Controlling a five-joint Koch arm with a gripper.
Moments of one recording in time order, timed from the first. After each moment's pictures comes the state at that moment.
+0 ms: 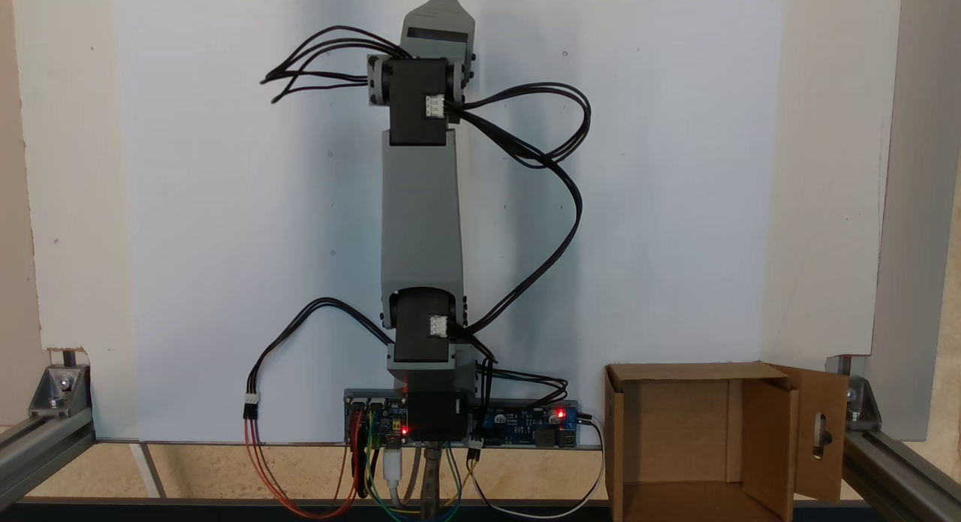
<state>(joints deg) -0.4 62.2 56.2 57.2 4.2</state>
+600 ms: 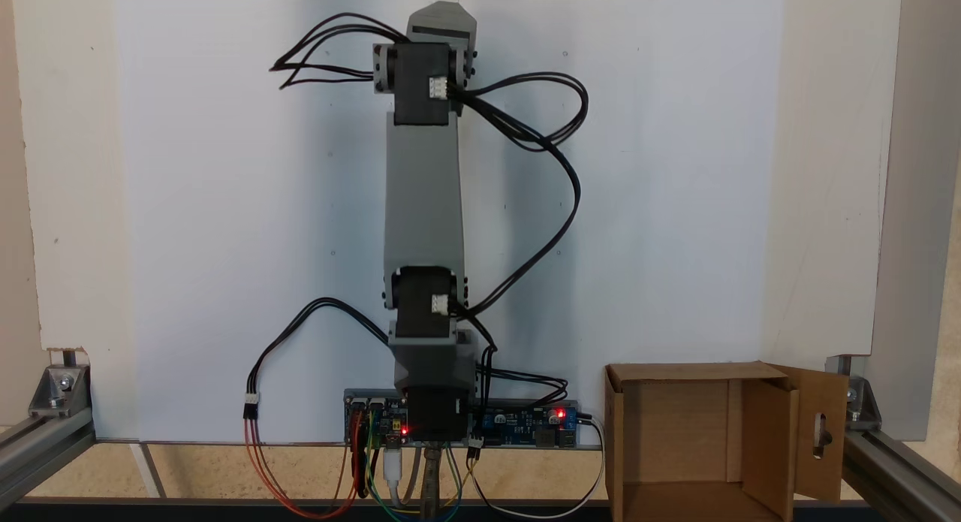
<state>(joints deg) -0.4 56.8 56.2 57.2 4.5</state>
